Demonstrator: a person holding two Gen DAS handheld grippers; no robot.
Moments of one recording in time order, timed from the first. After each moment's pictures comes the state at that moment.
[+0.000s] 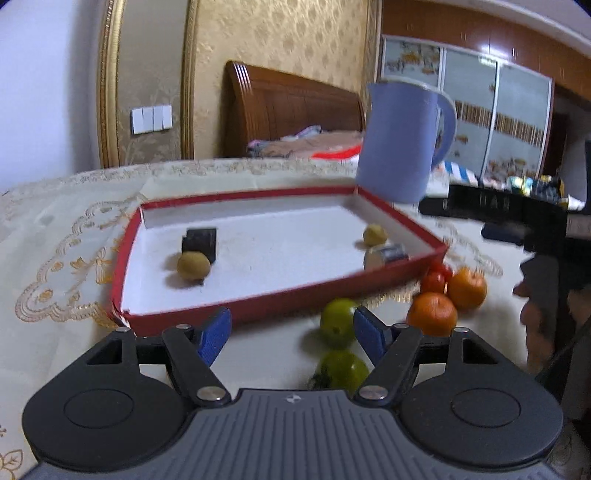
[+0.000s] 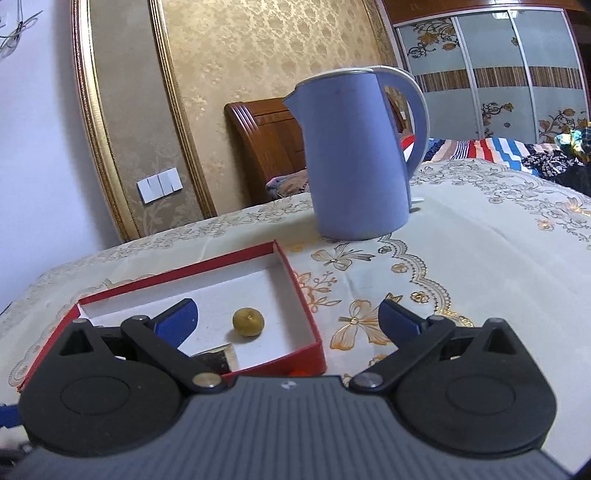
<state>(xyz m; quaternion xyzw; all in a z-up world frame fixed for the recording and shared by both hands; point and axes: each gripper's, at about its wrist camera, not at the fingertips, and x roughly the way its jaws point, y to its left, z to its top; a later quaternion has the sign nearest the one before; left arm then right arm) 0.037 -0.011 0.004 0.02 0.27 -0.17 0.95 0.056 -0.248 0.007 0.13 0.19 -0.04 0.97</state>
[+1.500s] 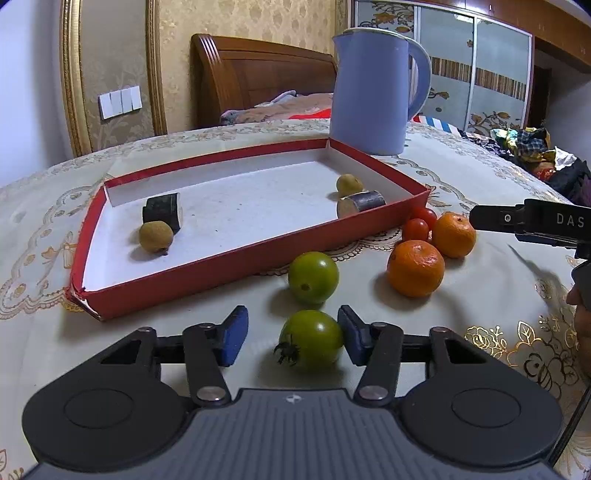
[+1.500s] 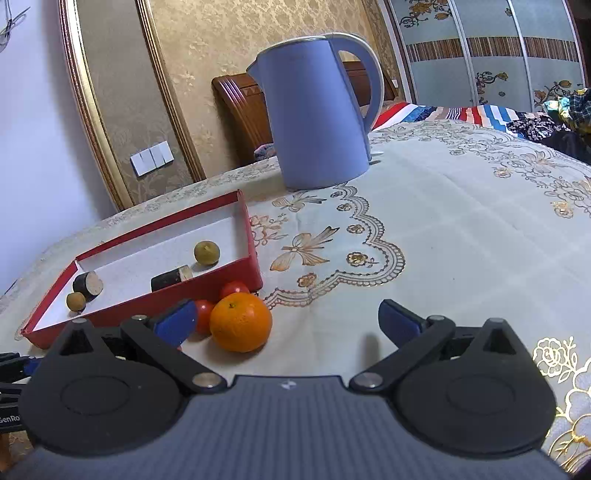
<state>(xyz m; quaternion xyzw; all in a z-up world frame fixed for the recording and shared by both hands) 0.033 -0.028 -0.012 0.07 0.31 -0.20 0.93 -0.001 -0.292 -0.016 0.15 0.25 -0.03 0.96</state>
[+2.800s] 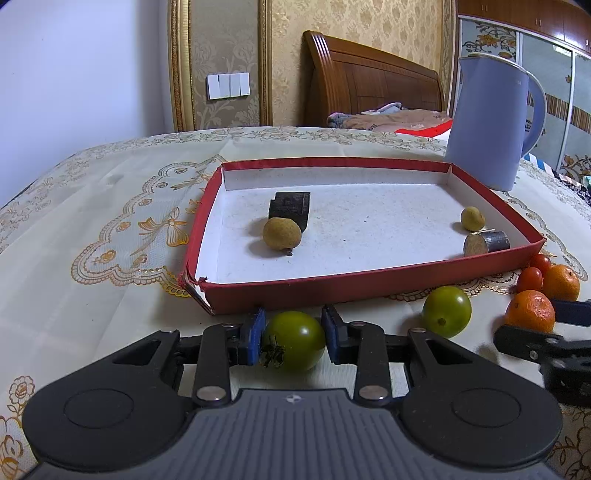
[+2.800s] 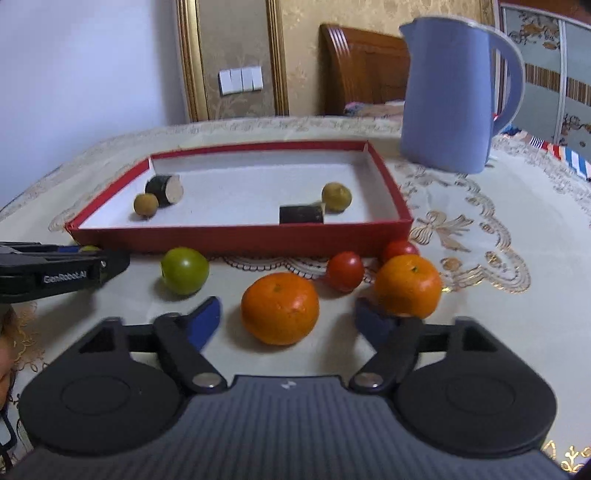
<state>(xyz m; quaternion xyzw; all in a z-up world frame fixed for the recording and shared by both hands) 0.057 0.007 -0.013 0.01 0.31 -0.04 0.95 0.026 -0.194 -0.017 0.01 0.32 0.08 0.94</state>
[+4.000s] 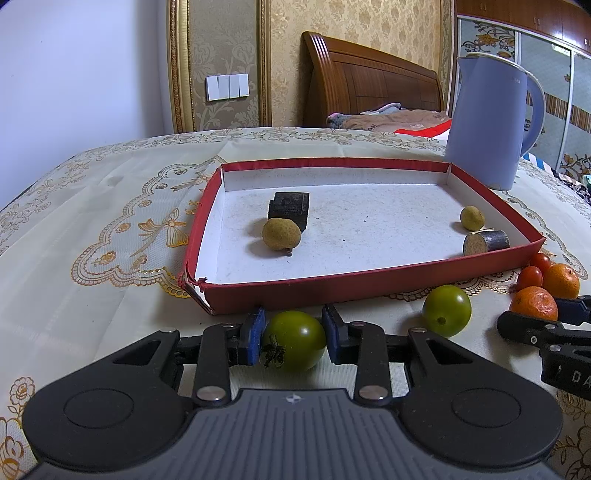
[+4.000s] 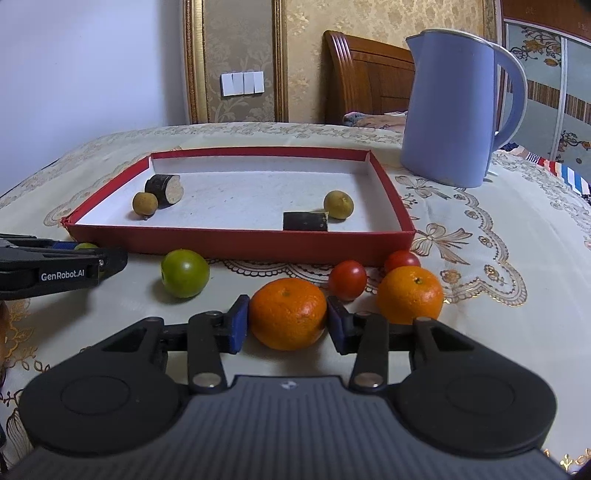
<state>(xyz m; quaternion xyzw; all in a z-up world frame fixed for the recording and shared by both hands) 0.057 0.007 -0.013 0.01 0.31 -0.04 0.95 0.022 -0.187 -0.015 -0.02 0.30 0.08 0.95</state>
